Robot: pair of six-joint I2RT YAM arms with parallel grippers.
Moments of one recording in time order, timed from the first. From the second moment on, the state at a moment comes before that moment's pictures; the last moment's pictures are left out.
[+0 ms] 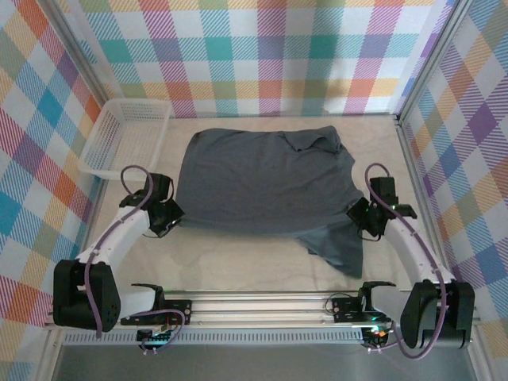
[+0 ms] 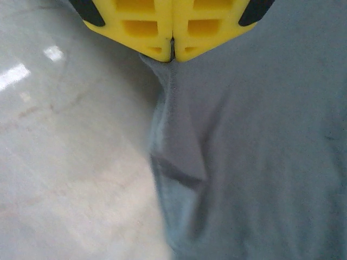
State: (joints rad) left arm -0.11 1.26 0.81 -0.76 -0.01 -0.84; right arm 0.00 1.13 0.72 -0.68 -0.06 0.75
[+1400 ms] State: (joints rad) left arm -0.10 1.37 0.98 -0.63 0.03 -0.75; right arm 0.01 1.19 0.81 -0.65 -0.02 0.63
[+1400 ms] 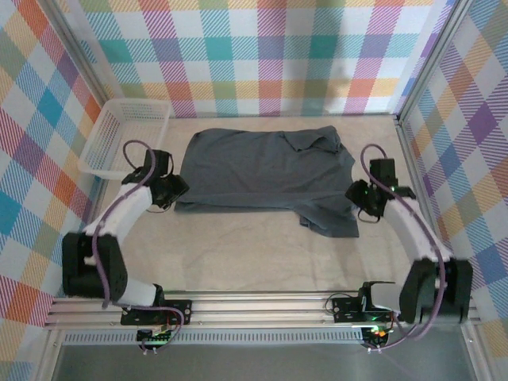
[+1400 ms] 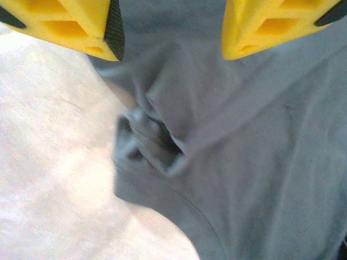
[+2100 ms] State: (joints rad) left arm -0.26 1.22 0.82 -0.55 0.17 -0.65; right arm 0.02 1.37 0.72 -0.60 -0.21 0.62
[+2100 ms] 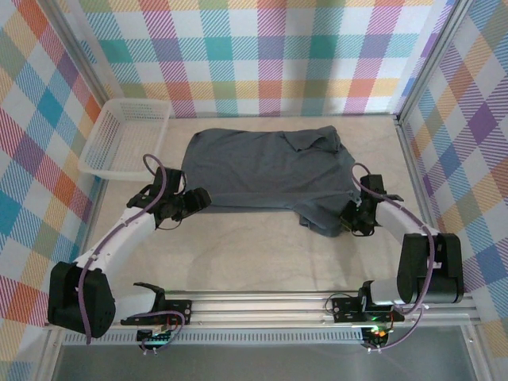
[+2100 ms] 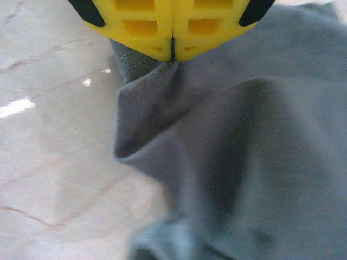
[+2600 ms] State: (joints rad) left arm -0.26 1.36 0.84 -0.40 0.28 -0.68; right arm 0.06 1.85 1.54 -0.64 -0.27 0.86
